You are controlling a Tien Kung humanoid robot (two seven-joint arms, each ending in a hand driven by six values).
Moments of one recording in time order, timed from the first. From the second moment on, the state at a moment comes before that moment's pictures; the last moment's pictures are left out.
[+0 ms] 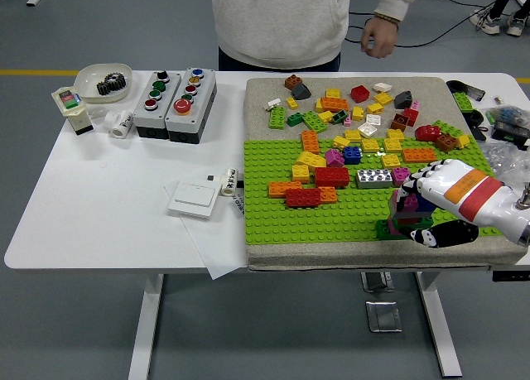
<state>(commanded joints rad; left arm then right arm) -0.05 0.09 -0.07 -0.33 -0.27 0.37 -0.05 0.39 -0.84 0.83 1.65 -2.03 -0.07 0.19</state>
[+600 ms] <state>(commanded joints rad) -0.05 0.09 -0.07 -0.33 -0.26 0.37 -0.05 0.39 -0.84 0.84 1.65 -2.03 -0.07 0.19</state>
